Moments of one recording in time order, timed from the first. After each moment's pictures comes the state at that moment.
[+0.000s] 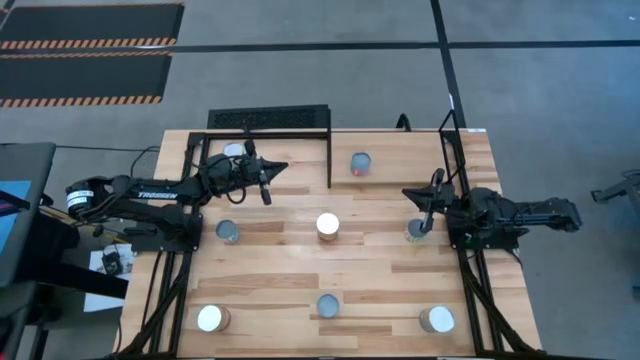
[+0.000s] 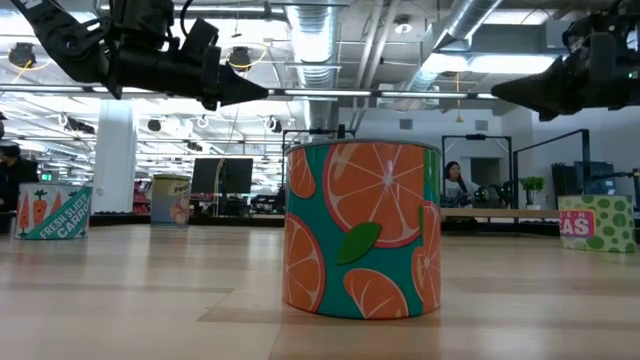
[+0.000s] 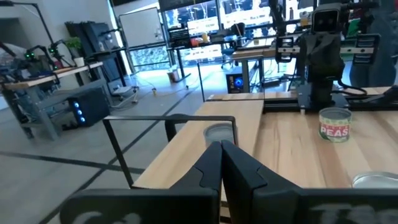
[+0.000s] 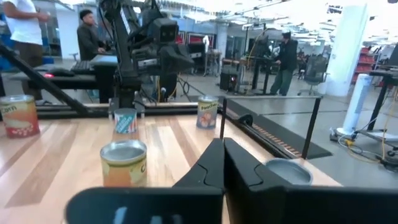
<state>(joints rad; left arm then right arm) 0.40 1.15 0.37 0.77 0.04 0.16 0.02 0.04 0.02 0.12 0.34 -0.09</state>
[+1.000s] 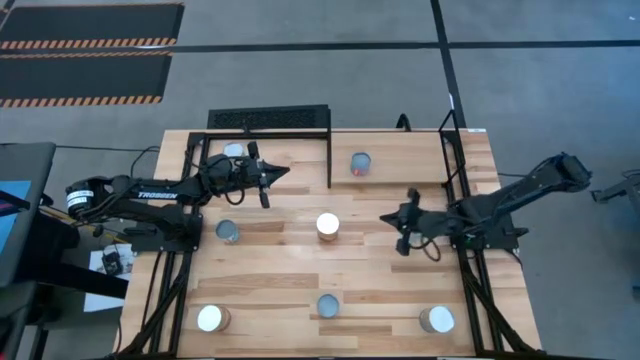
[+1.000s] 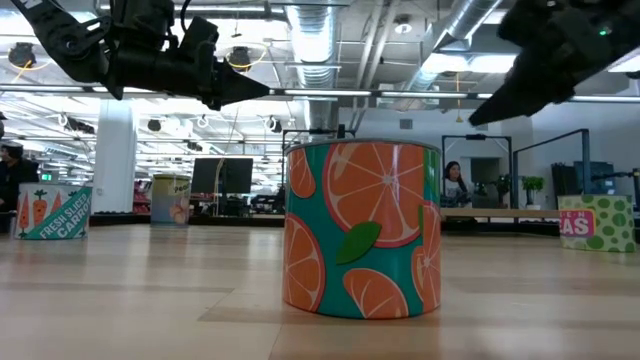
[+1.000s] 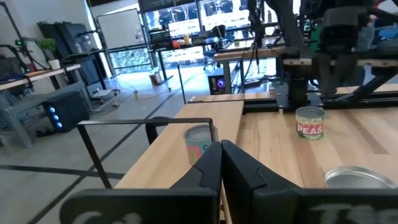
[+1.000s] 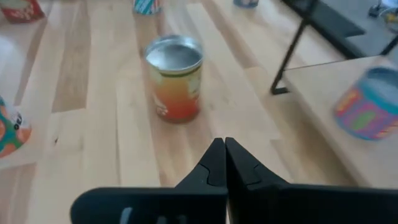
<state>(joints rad) 0.40 1.15 0.37 0.76 0.13 0.16 0.33 0.93 0.47 -0.15 0.54 0.32</state>
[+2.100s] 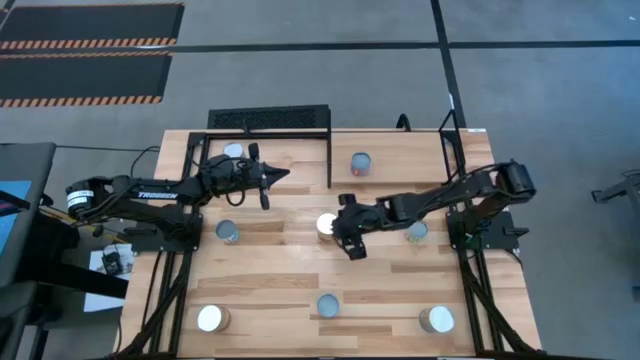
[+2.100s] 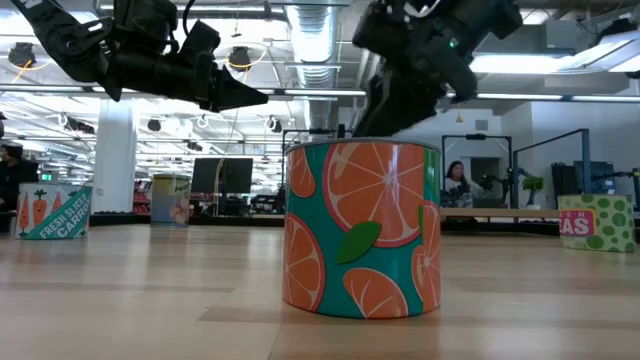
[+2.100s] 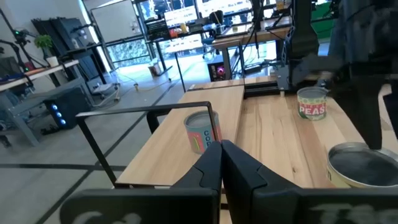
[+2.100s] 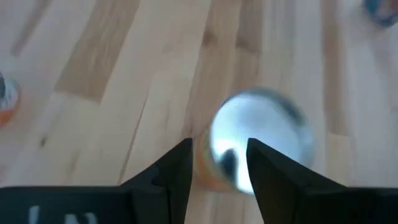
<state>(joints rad) 0.40 1.15 0.37 0.70 0.12 0.22 0.12 1.64 1.04 -0.21 0.13 -0.17</state>
